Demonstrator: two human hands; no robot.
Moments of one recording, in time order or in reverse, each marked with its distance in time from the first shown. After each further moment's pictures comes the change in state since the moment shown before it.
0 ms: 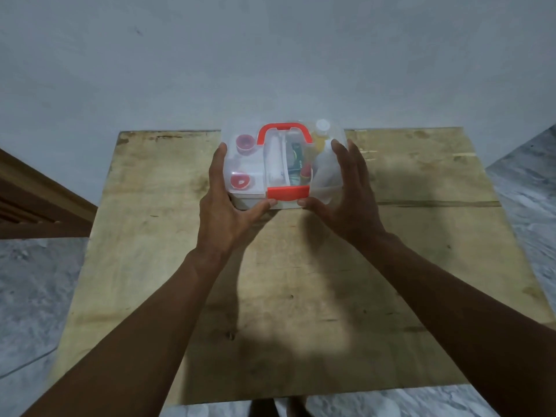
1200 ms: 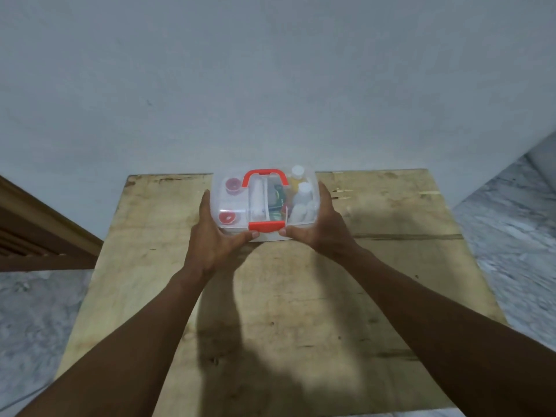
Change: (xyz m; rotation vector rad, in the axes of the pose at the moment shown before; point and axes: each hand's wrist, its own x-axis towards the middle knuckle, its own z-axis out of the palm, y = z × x) left_hand 0.012 0.021 -0.011 0.019 -0.125 -0.182; right_hand 0.022 0.002 -0.014 0.322 -0.250 0.329
